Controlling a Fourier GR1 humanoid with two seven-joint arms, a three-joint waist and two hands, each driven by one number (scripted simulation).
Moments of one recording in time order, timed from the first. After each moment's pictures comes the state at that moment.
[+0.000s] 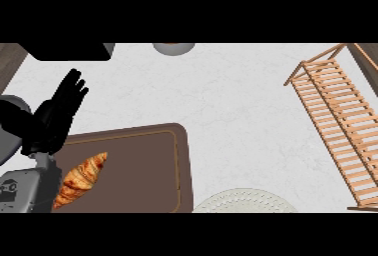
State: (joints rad) left arm -0.24 0.21 0.13 -1.54 0.10 -0.03 0.25; right arm -0.26 -0.34 -0.87 -1.96 0.54 0.17 0.39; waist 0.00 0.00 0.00
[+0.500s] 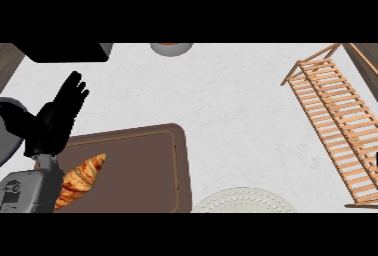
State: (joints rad) left arm -0.23 0.20 0.13 -1.52 0.09 -0.02 0.24; right arm -0.24 -0.53 -1.04 -1.85 0.20 0.36 0.49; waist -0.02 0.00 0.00
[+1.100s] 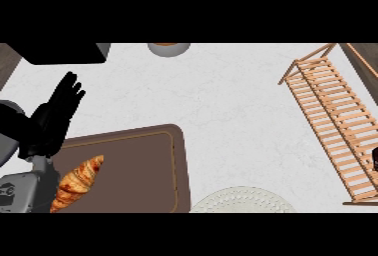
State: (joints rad) left arm -0.22 0.20 0.14 -1.54 0.10 -0.02 0.25; right arm 0.00 -0.74 -1.47 -1.60 -0.27 0.73 0.43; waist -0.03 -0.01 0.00
